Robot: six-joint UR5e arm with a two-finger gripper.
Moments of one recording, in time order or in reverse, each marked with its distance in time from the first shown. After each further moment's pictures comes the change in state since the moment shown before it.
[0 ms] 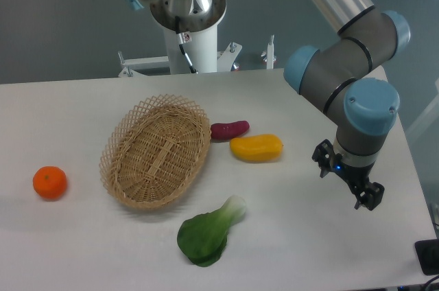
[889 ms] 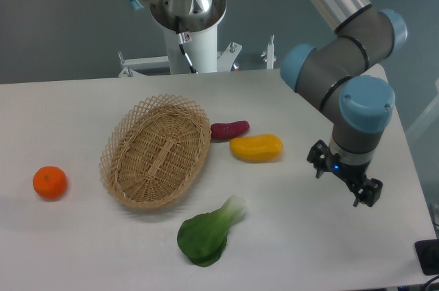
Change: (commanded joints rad) arm -0.034 0.069 -0.096 0.002 -0.003 -0.135
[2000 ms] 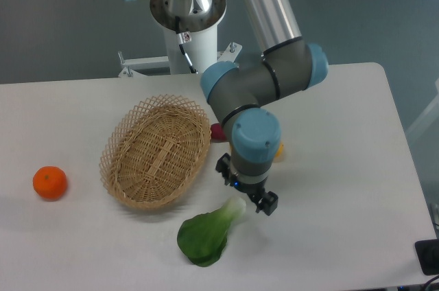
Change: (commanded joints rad) arm -0.235 -0.057 -0.138 0.095 -0.052 -0.348
